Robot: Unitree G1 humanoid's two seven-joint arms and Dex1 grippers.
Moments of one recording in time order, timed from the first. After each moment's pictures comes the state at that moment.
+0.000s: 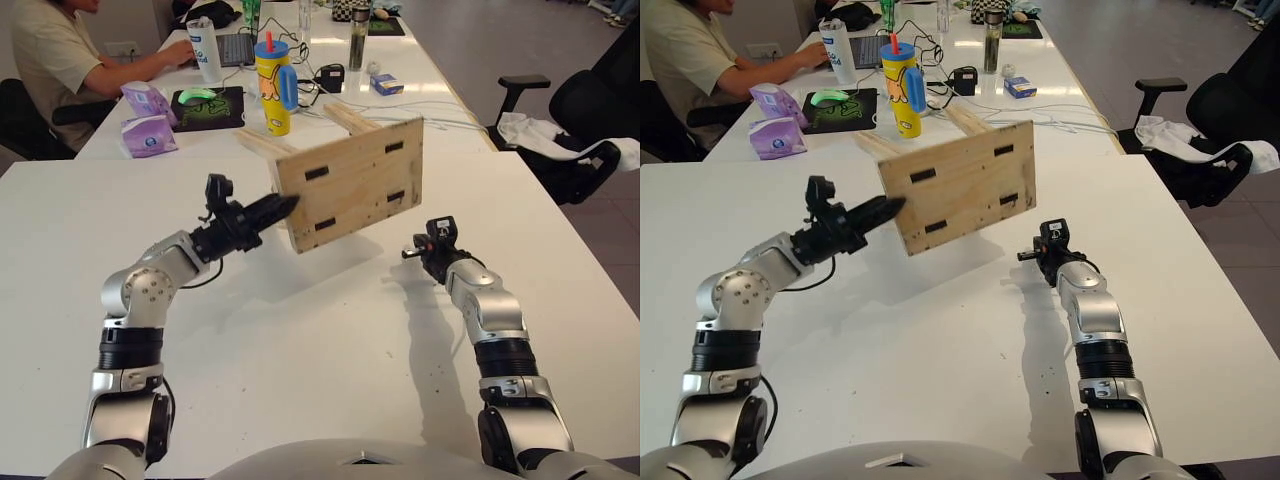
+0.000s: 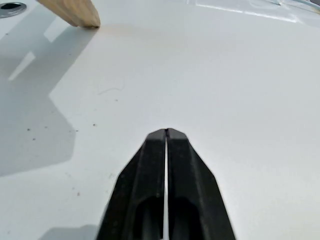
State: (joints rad) left arm -0.45 0.37 0.16 0.05 -1.06 0.77 -0.60; right arm -0.34 -0.27 -0.07 0.22 0.10 0.54 0.23
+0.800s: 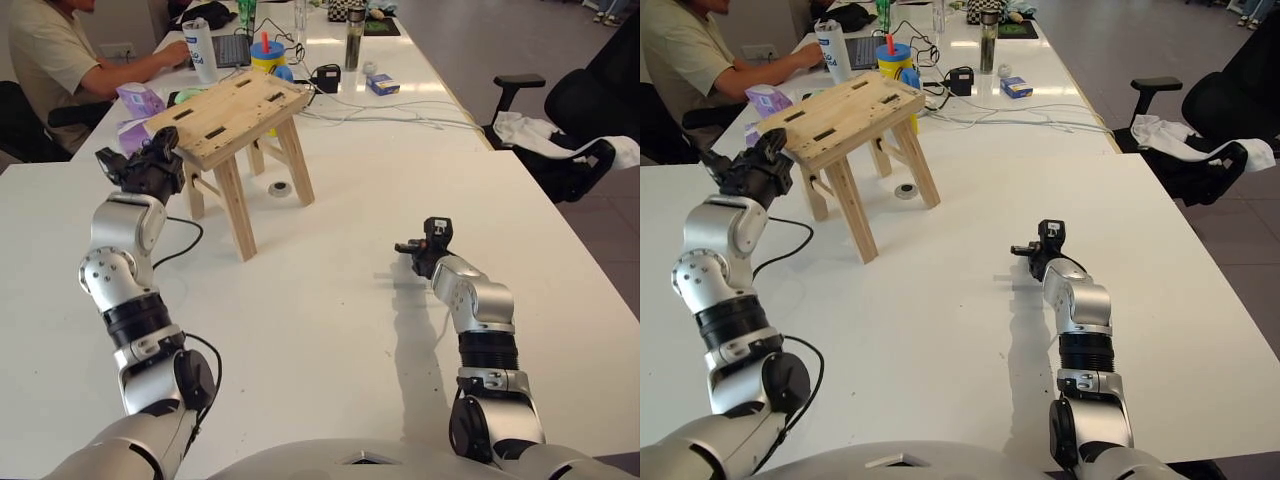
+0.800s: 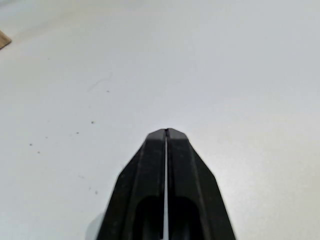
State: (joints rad) left arm -0.54 0.15 0.61 0.04 -1.46 0.53 0.43; right arm -0.39 -0.15 -0.17 0.16 0.18 0.80 0.06
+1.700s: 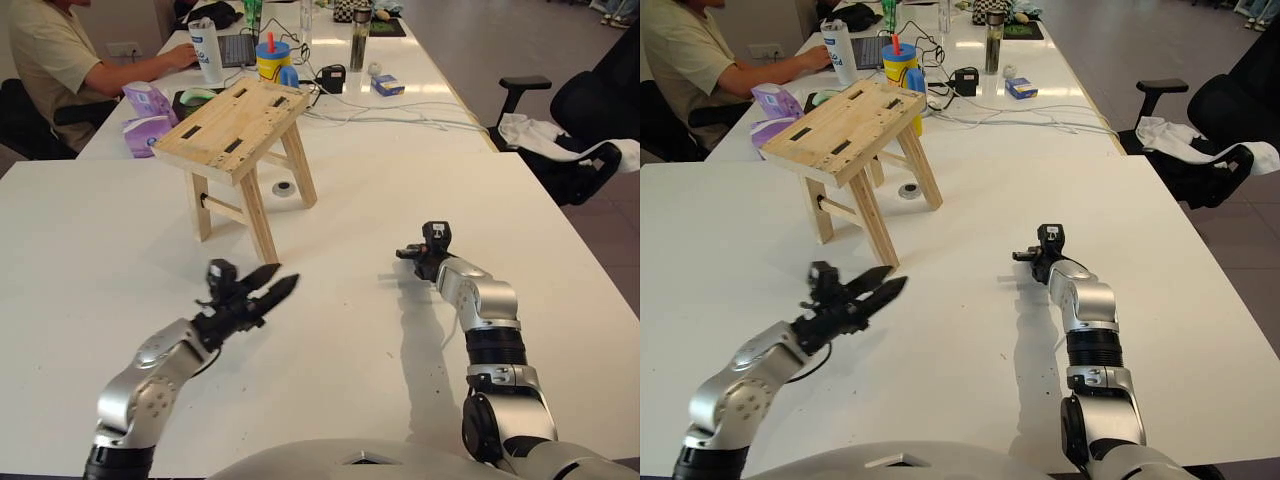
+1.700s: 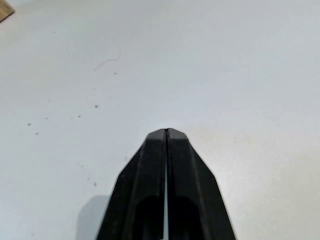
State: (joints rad) left arm 0.09 0.38 -0.11 -0.35 -0.61 0.39 -0.61; right arm -0.41 -0.21 -0.14 0.24 0.17 0.77 0.16
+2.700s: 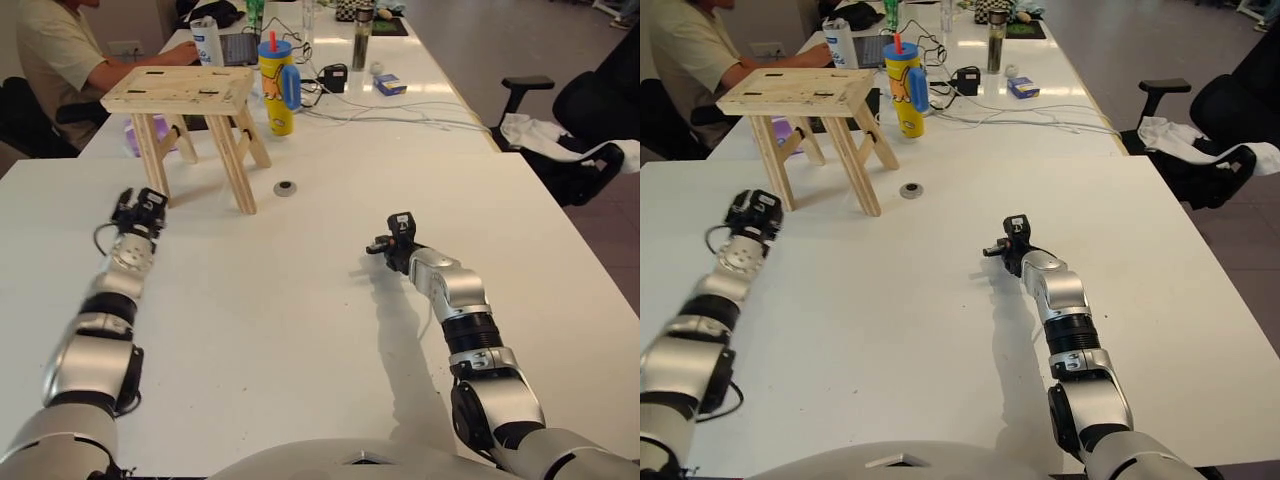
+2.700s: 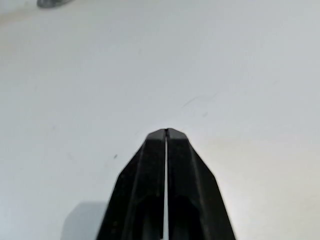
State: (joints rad) left arm -0.57 0.51 -0.06 0.94 0.04 -0.31 0.10; right arm -0.48 -0.16 -0.03 0.31 0.13 0.53 0.17
